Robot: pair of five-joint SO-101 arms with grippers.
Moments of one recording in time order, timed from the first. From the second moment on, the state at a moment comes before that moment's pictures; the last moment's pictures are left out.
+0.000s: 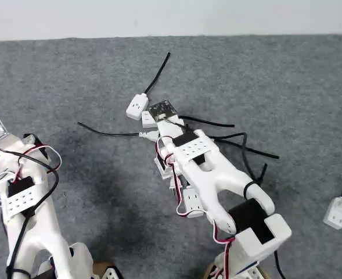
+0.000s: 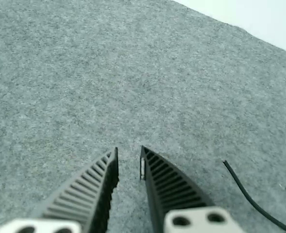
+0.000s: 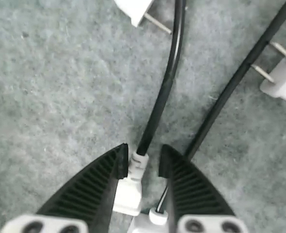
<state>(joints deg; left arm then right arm) -32.5 -29.7 62.9 16.7 13.3 -30.1 7.5 25.2 54.2 -2.6</state>
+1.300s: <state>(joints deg) -32.4 -29.7 62.9 16.8 11.0 -30.7 9.2 24.1 59.3 -2.2</state>
